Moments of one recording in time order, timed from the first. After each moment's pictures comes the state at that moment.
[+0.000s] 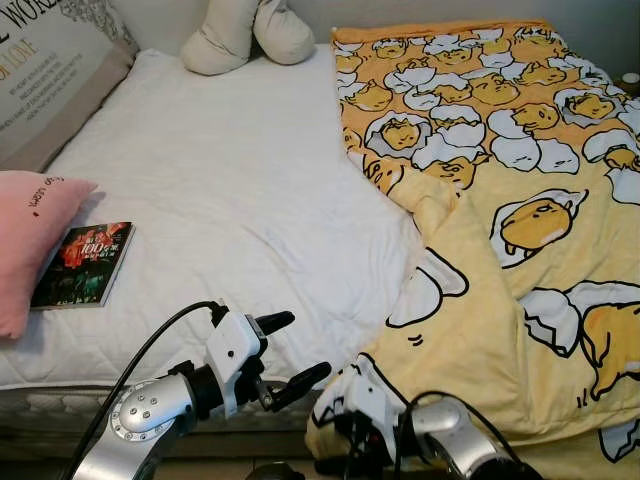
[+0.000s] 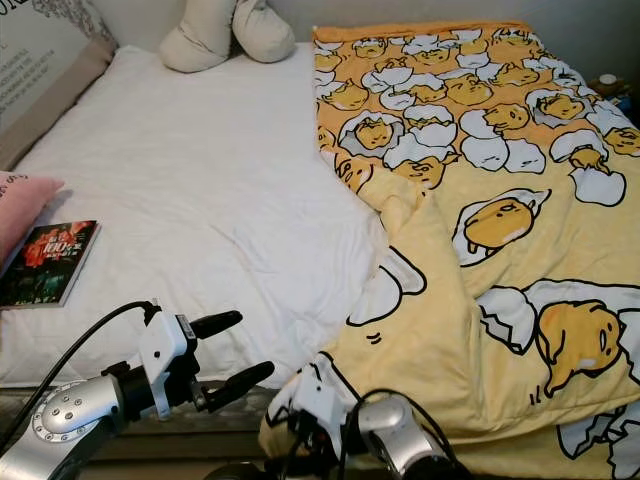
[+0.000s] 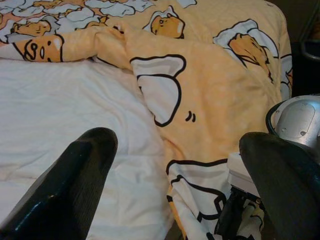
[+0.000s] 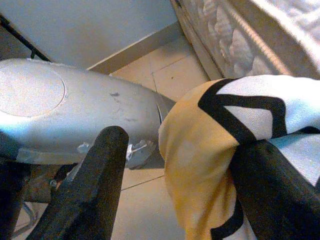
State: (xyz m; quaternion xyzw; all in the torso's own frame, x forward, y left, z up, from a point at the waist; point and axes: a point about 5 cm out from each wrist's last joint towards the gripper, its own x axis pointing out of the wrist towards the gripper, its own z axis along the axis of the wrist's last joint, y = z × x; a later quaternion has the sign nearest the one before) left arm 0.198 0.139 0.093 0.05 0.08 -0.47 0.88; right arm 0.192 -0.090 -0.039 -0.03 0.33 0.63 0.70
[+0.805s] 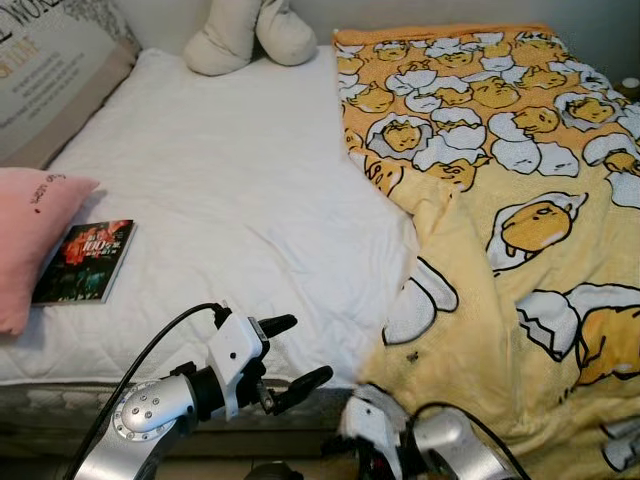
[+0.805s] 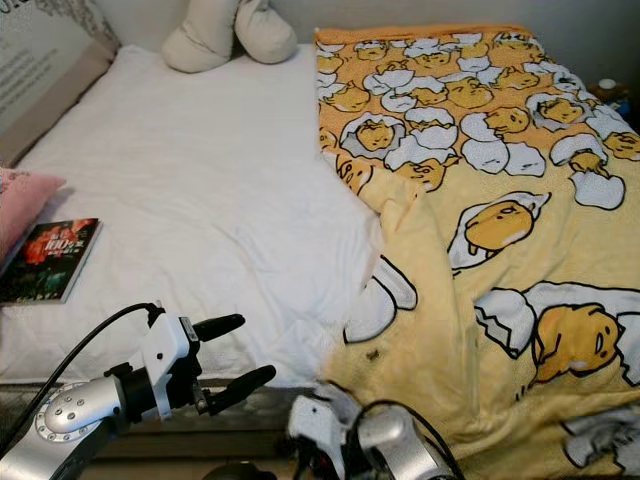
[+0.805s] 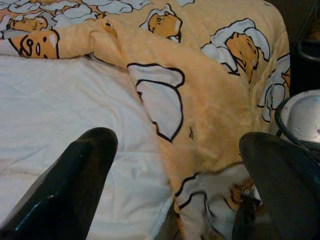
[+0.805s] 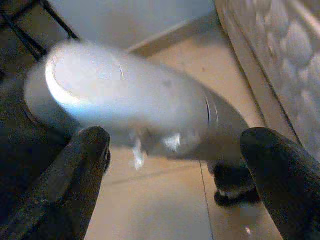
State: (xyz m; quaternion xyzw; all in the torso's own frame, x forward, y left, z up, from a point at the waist) left arm 0.198 0.139 0.090 0.05 0.09 -0.47 0.87; right arm 0.176 -0.085 -0.026 -0.02 0.33 0.68 0.65
